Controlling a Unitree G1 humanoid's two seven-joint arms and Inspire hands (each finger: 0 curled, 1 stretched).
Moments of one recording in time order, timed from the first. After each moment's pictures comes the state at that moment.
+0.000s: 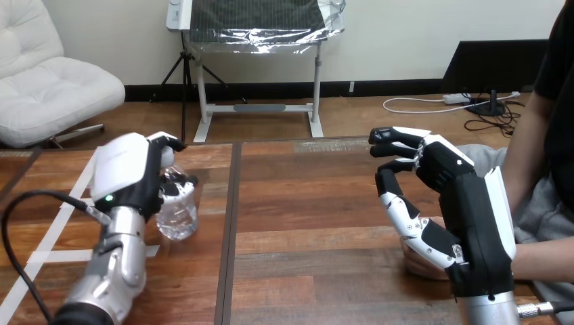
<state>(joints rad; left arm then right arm) -0.56 0.39 -0.33 0.99 0.54 -0.19 0.51 0.15 -0.09 -0.01 0.02 -0.13 -0.73 0.03</state>
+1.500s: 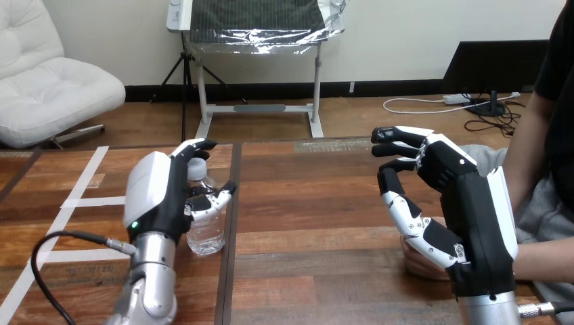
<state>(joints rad) -0.32 0.28 -0.25 0.63 0.46 -0.20 0.44 0.15 -0.09 -0.01 0.02 -0.12 -0.73 0.03</state>
